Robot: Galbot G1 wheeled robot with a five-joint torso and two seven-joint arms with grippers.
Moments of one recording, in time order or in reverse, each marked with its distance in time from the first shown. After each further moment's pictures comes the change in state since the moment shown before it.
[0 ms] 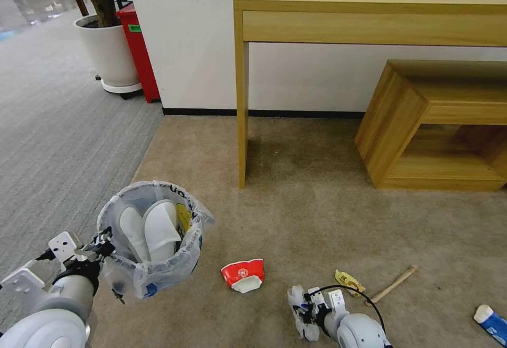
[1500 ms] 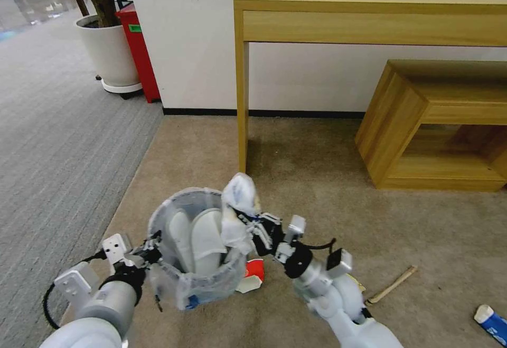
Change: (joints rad) left arm 0.082 -0.023 0.280 -0.084 -0.026 0.058 0.001; right arm 0.189 0.044 -0.191 0.245 0.437 0.868 -0.603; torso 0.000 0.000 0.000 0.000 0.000
